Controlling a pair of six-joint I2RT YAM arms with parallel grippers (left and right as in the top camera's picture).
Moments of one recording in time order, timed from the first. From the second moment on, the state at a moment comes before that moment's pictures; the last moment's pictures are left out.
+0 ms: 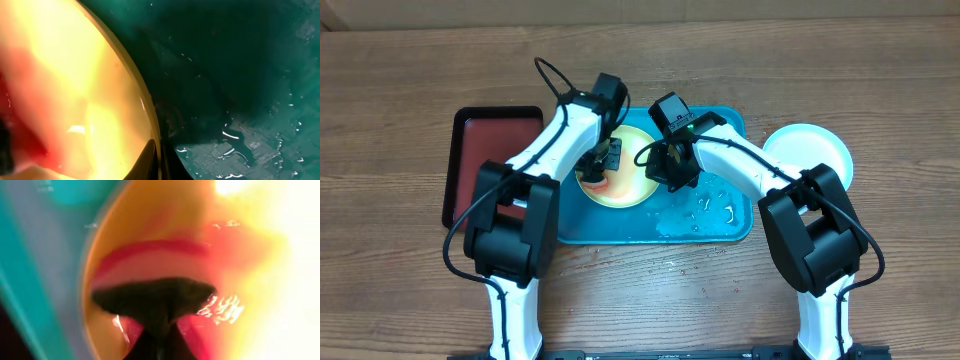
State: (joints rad) left arm -0.34 2.14 1.58 -0.98 -0.12 -0.23; right arm 0.54 2.12 1.50 -0.74 -0.19 0.78
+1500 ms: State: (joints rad) left arm -0.31 2.15 2.01 -1.31 -0.23 -0.34; right arm 0.54 2.08 1.53 -0.99 -0.05 0.78
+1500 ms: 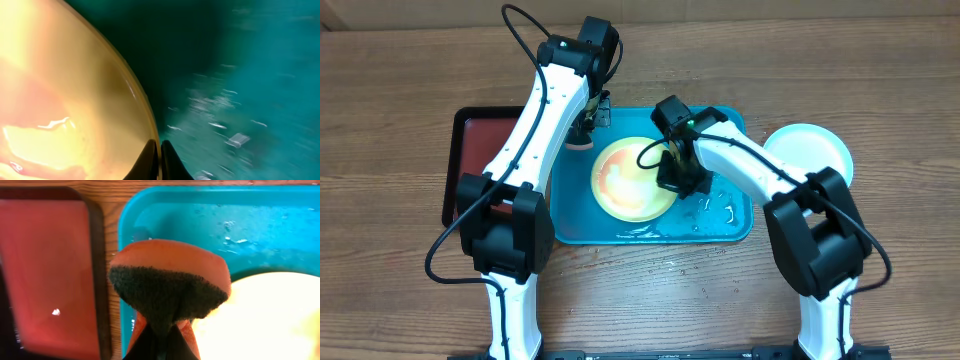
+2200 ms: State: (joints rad) left arm -0.31 2.15 2.01 -1.29 -0.15 -0.34; right arm 0.83 1.83 1.53 -1.29 0.88 0.89
